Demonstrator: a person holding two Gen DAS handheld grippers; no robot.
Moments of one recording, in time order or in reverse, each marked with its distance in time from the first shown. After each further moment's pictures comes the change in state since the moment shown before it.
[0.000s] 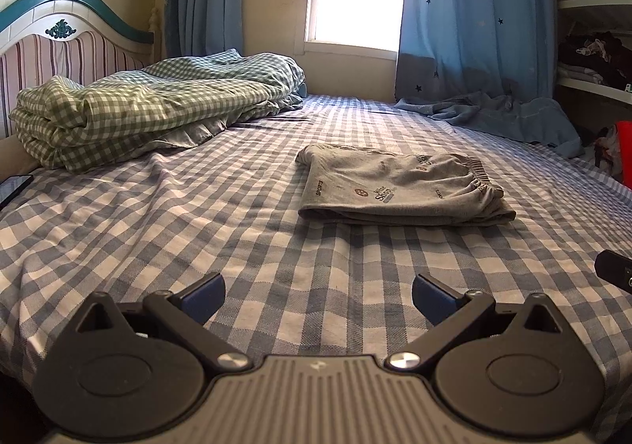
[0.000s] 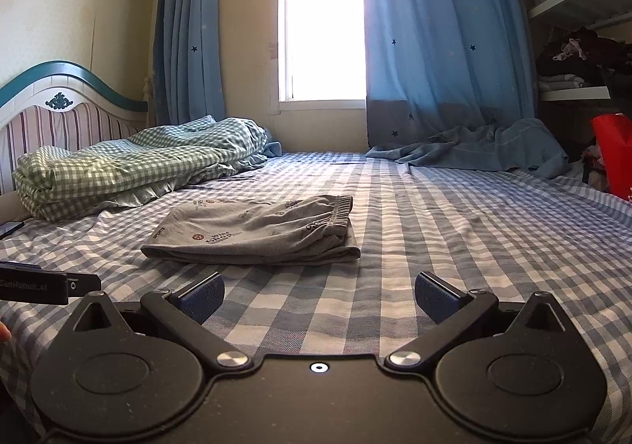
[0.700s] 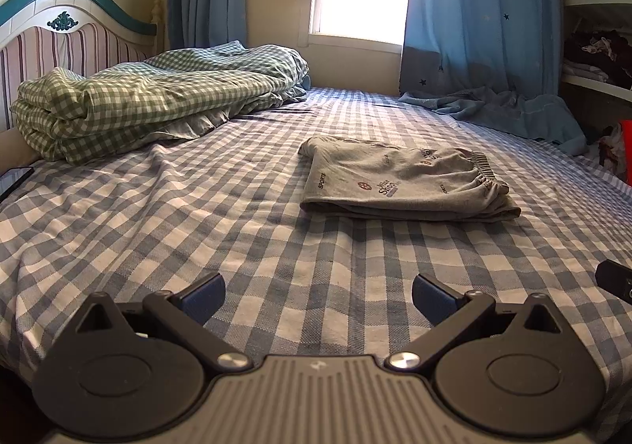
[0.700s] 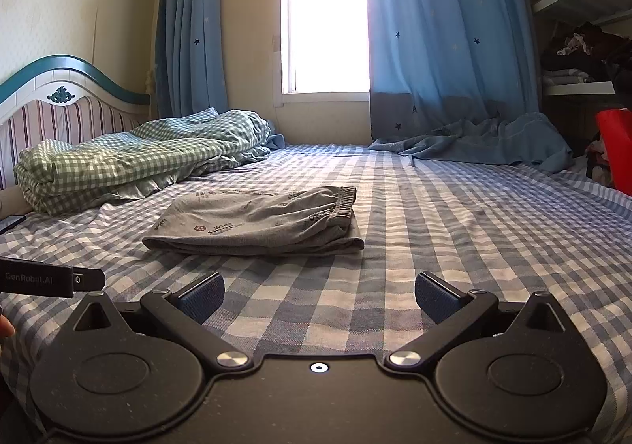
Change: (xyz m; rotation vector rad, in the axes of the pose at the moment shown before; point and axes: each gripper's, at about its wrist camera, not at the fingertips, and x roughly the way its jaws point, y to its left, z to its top) left arm 0.006 0.001 0.000 -0.011 0.023 0.004; right arm 0.004 0.002 -0.004 -0.003 0.020 0.007
